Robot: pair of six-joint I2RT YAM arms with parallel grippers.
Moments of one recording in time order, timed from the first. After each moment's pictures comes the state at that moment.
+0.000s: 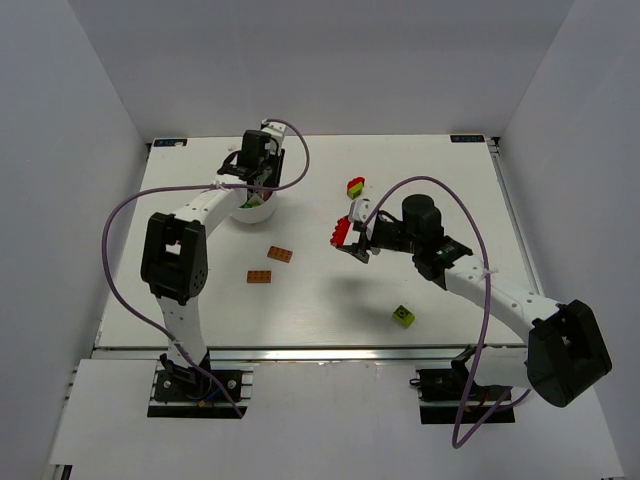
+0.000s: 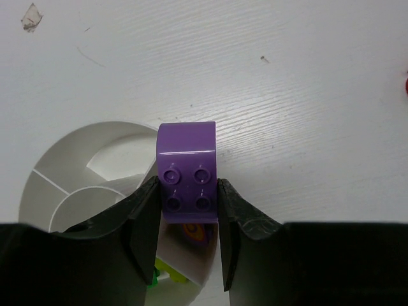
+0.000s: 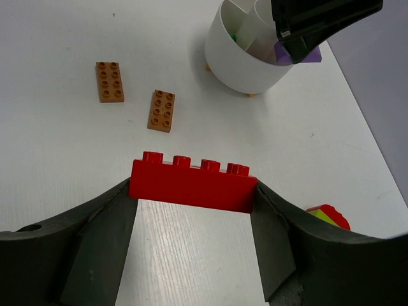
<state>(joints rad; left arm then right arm) -0.32 1.95 1.56 -0.22 -0.12 0.03 0.59 1.26 0.79 0.17 -0.62 -0.56</state>
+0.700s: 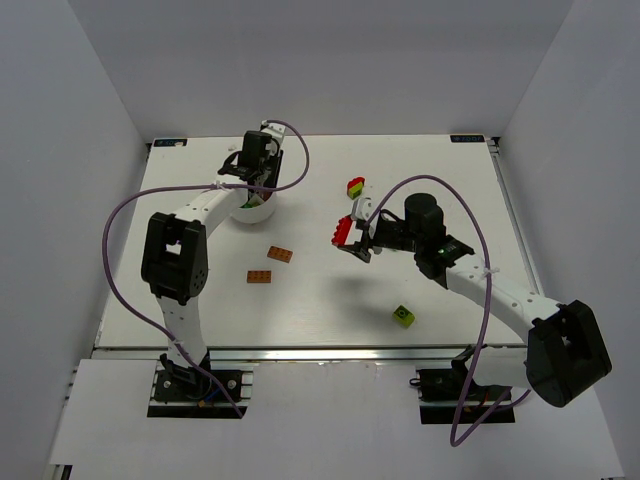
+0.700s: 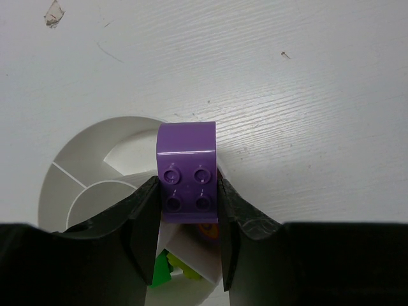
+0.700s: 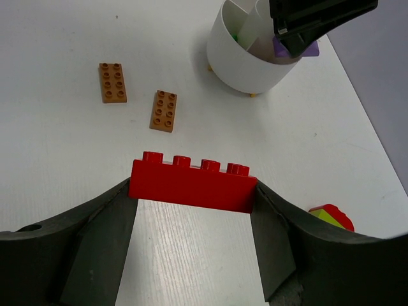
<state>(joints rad) -0.32 1.96 1.56 -0.24 -0.19 0.06 0.57 1.26 0.79 0.17 -0.66 -0.55</state>
